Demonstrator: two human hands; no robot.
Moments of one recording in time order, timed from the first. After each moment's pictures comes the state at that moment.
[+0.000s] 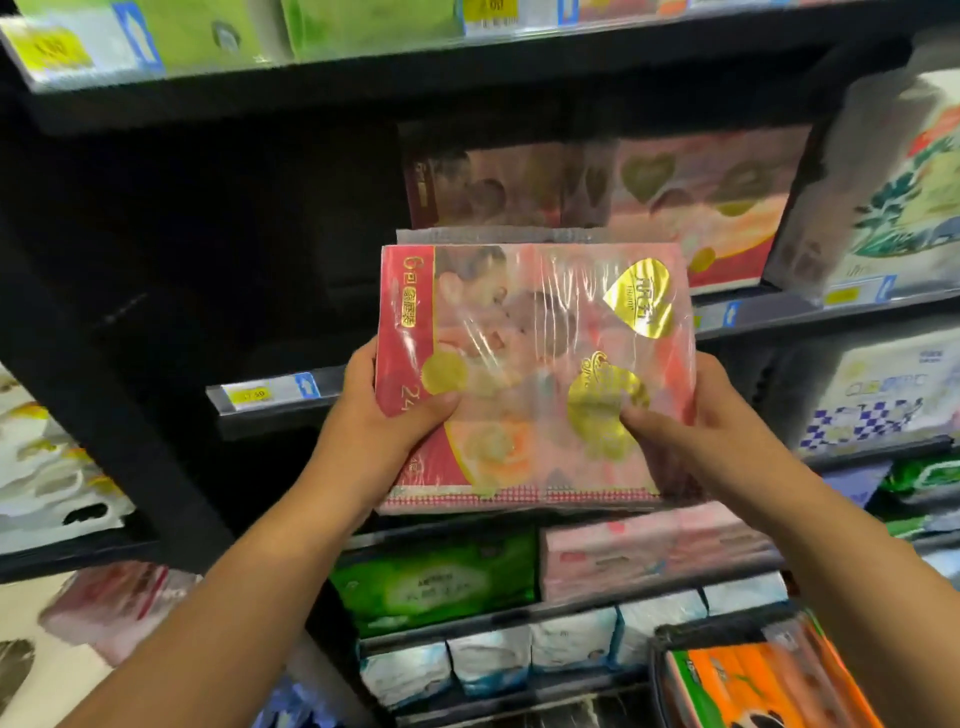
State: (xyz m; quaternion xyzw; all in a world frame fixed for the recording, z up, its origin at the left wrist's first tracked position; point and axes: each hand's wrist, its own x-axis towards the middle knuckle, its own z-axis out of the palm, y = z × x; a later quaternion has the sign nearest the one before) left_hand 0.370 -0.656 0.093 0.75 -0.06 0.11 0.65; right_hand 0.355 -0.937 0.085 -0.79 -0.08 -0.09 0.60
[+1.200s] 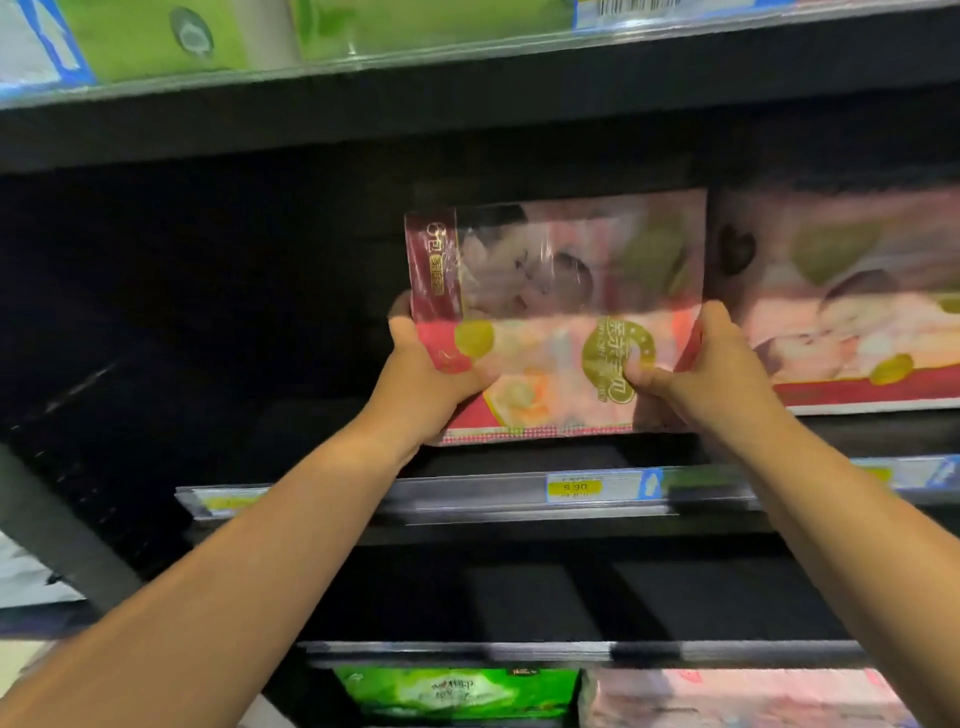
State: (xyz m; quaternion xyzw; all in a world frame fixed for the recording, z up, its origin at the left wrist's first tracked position) left_hand 0.574 -0.644 0.123 0.79 0.00 0.16 0.60; right_hand 0.605 -0.896 0.121 -0.88 -0.03 -0.18 0.43
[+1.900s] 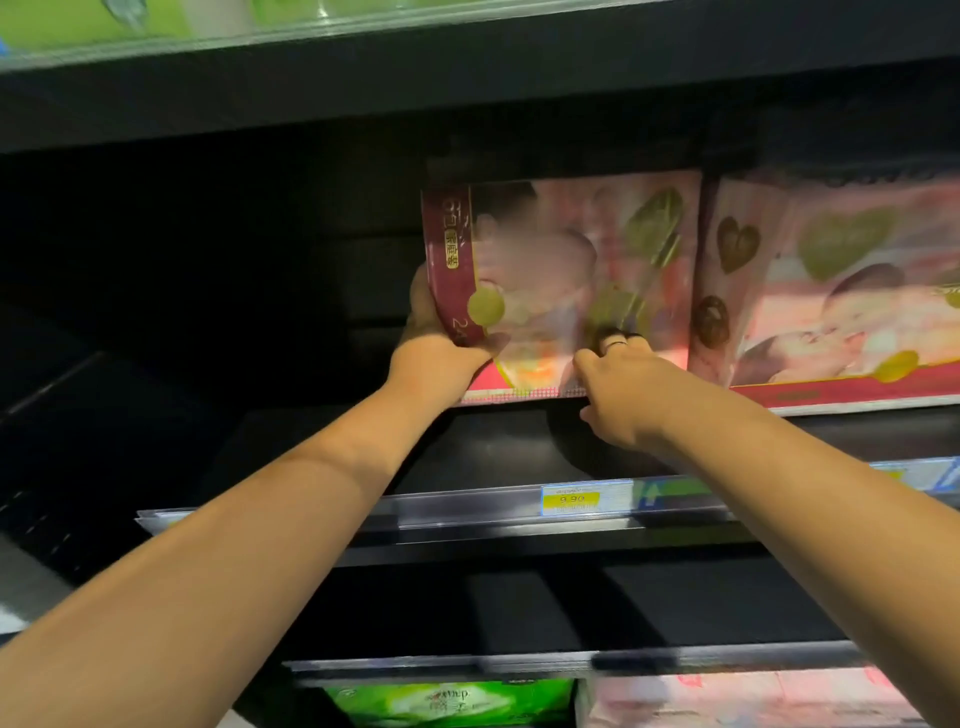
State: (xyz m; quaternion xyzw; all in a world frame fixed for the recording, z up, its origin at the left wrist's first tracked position) left_hand 0.642 -0.656 0.117 0.85 0.01 0.20 0.49; right_hand 0.628 -0.853 0.123 -0.98 -0.17 -0.03 -0.03
